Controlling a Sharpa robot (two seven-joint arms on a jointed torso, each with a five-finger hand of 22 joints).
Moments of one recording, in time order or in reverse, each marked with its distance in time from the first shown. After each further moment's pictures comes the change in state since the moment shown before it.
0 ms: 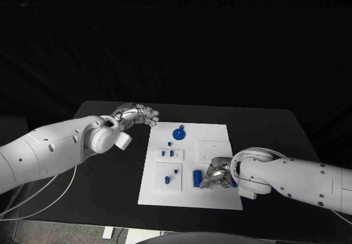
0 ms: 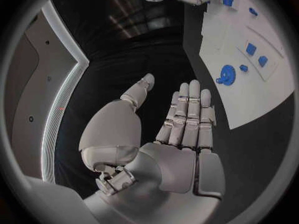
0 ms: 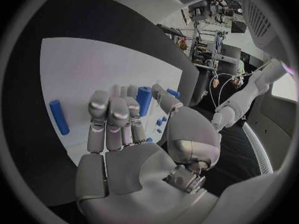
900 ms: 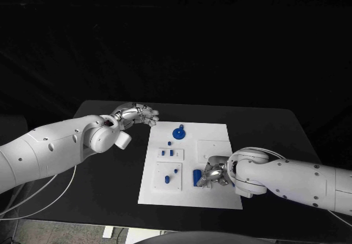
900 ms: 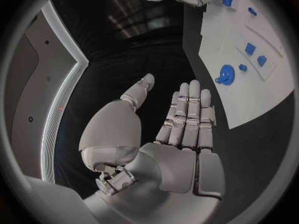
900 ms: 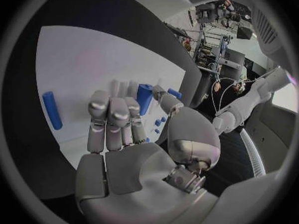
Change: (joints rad) left arm 0.000 0.000 0.000 -0.002 0.000 0.001 -0.005; left_hand 0.000 0.000 0.000 0.000 0.000 0.000 0.000 0.000 -0.001 0.000 0.000 0.000 0.001 0.000 0.000 -0.004 0.002 0.000 0.000 0.000 -0.004 0.002; right arm -0.009 0.027 0.000 -0.011 -0.076 -0.027 -0.005; right_hand 0.000 0.042 0.017 0.028 0.000 0.009 -0.002 0.000 0.004 0.011 -0.004 0.004 0.008 0.002 0.002 0.000 0.003 0.001 0.000 0.000 0.000 0.000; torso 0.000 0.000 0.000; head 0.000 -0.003
